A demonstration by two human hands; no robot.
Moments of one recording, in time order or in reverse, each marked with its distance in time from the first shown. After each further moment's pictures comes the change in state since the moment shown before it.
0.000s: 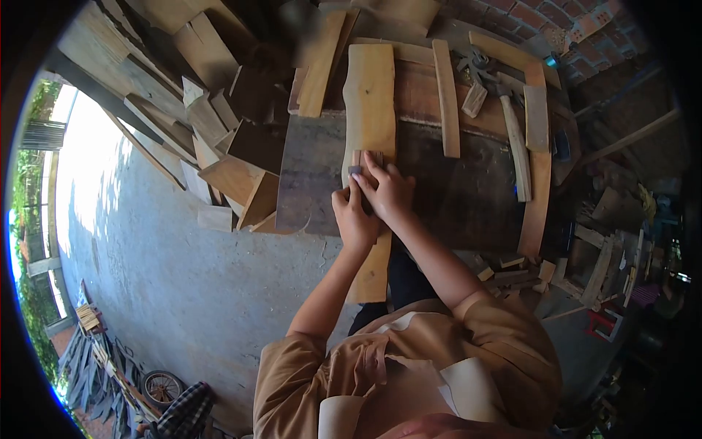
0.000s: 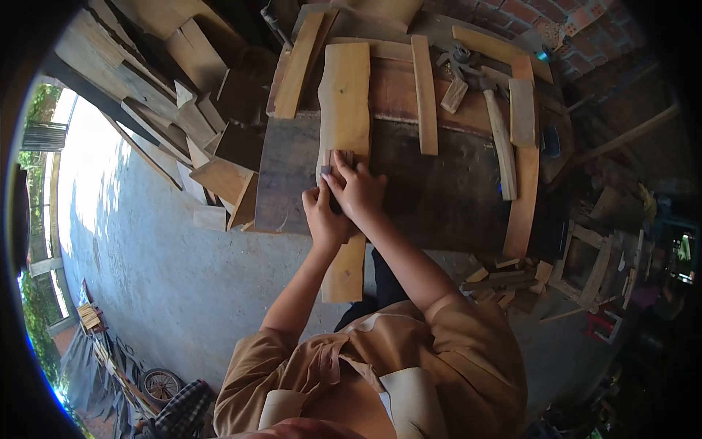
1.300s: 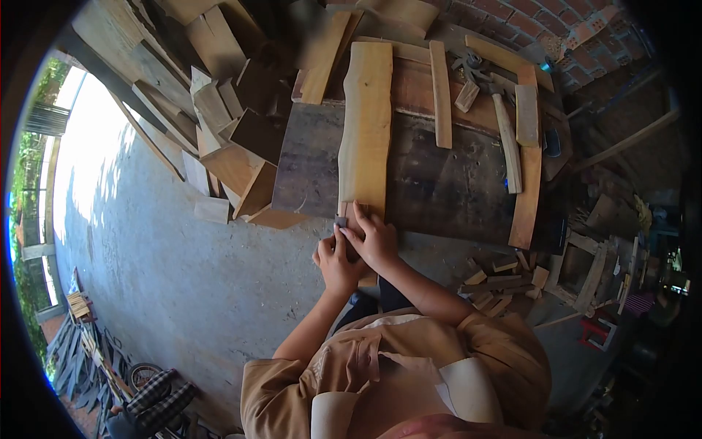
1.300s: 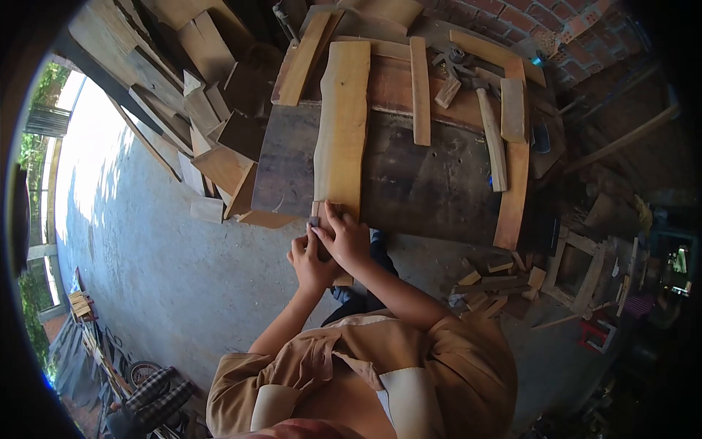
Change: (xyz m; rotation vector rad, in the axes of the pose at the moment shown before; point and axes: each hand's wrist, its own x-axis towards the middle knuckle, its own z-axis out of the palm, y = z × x) left_hand -0.118 -0.022 -0.049 0.241 -0.064 0.001; right_hand -0.122 -0.005 0.004 0.167 -0.010 -0.160
